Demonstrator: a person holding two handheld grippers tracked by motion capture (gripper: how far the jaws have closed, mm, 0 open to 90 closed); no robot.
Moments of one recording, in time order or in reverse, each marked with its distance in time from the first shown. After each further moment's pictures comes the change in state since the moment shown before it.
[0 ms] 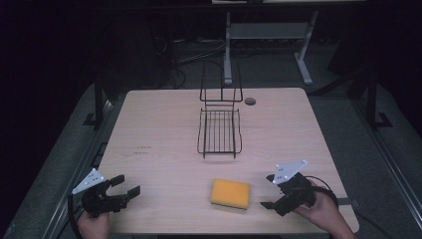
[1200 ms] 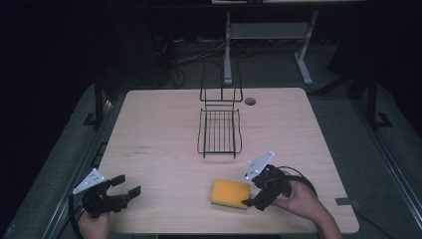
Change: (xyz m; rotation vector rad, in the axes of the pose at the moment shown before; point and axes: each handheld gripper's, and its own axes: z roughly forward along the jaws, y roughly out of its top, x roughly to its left) left arm -0.001 0.000 0.001 -0.003 -0.006 -0.001; right arm 0.001 0.053 0.036 0.088 0.102 -0.106
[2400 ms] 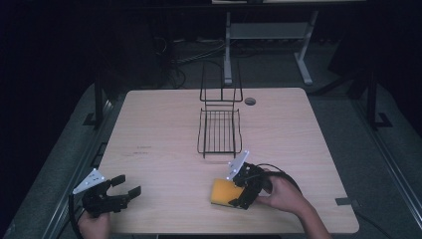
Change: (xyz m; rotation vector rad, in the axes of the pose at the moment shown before) left arm -0.001 0.000 0.000 0.001 -0.002 0.003; right arm -0.005 0.031 0.038 0.090 0.054 -0.054
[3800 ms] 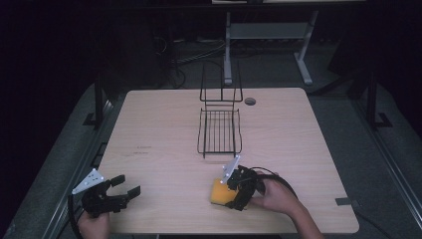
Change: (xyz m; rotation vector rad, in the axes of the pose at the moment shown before) left arm 0.001 0.000 -0.001 -0.006 -0.002 -0.007; right arm -0.002 0.002 0.028 0.052 -0.006 -0.005
